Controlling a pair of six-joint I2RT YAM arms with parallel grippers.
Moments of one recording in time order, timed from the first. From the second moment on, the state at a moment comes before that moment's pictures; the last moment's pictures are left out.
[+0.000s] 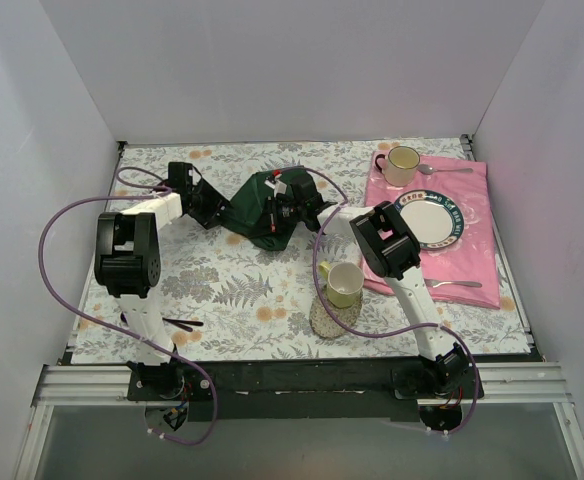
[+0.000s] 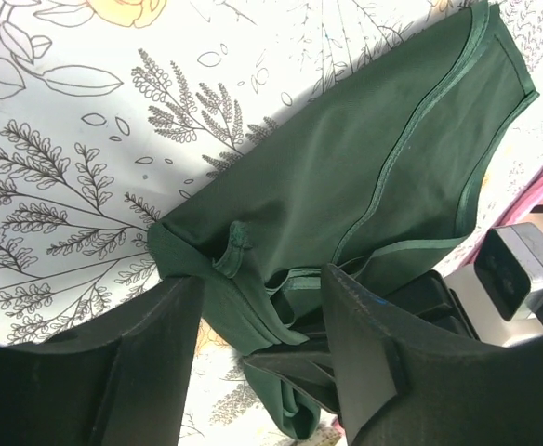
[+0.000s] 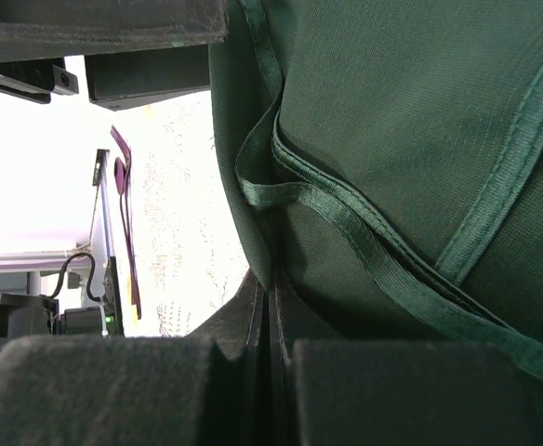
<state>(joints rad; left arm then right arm) -0.04 1.96 1.28 -0.25 0.30 -0.92 0.63 2.50 1.72 0.29 -0.86 0.70</state>
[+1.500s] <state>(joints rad) -0.19 1.99 1.31 -0.39 0.21 -0.99 0.63 2.50 1.77 0.20 -0.84 0.60</state>
